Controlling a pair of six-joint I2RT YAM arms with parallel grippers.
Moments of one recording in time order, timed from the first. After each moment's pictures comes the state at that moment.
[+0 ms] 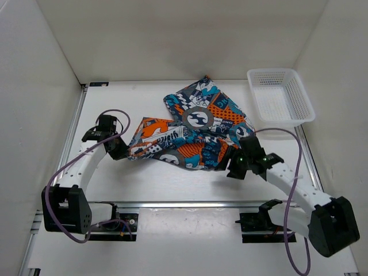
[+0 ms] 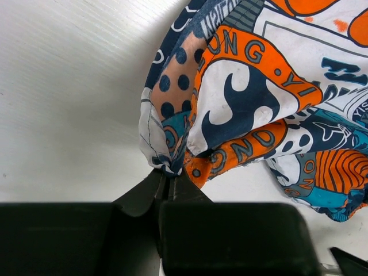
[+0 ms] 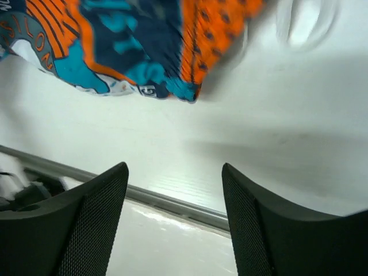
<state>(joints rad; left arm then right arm) -0.07 1.24 0.90 -0.79 0.01 -0.70 0.47 1.09 0.65 -0.55 -0.23 0.76</state>
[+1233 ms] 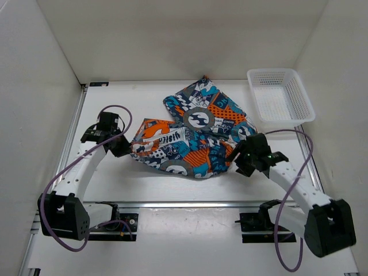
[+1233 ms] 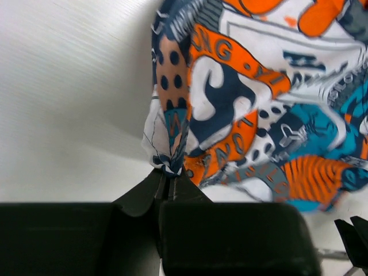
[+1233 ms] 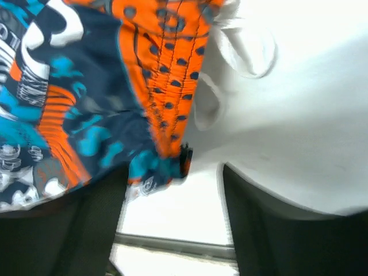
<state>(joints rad) -0.11 1.20 0.96 -0.83 0.01 -0.70 0.37 1.11 0.61 -0.49 -0.09 0.98</state>
